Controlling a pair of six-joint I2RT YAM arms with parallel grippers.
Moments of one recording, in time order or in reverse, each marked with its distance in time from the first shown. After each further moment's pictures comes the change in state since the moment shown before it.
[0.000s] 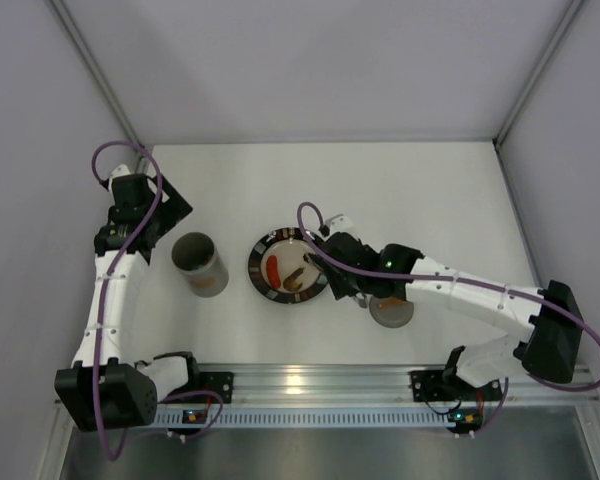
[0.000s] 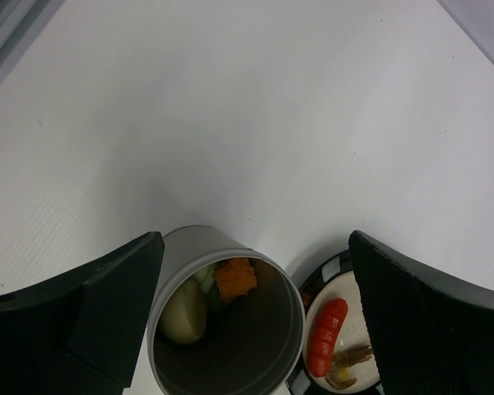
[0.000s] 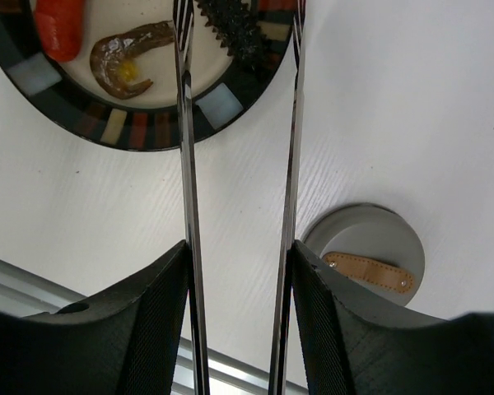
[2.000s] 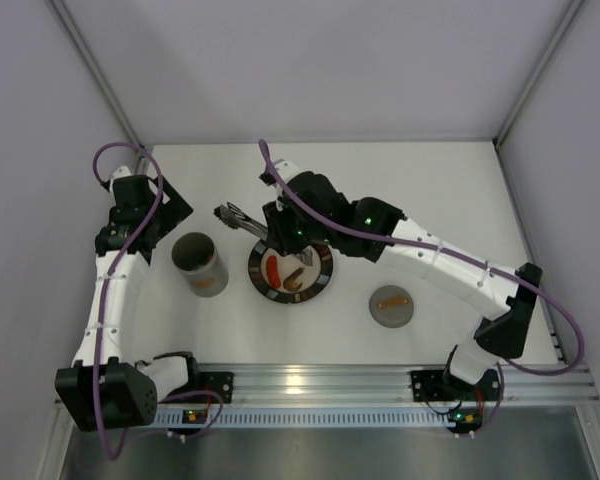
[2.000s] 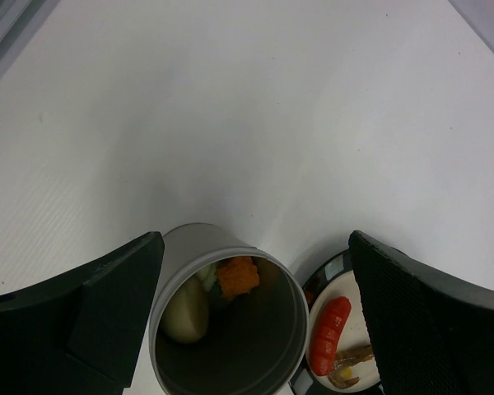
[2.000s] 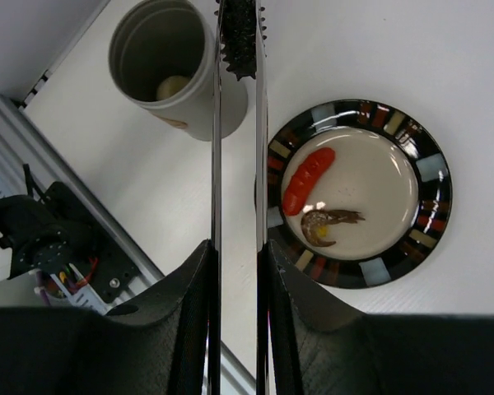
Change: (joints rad) left arm 0.000 0.000 -0.012 0.000 0.000 0.000; right arm 0.023 0.248 0.589 0.023 -0.254 -0.115
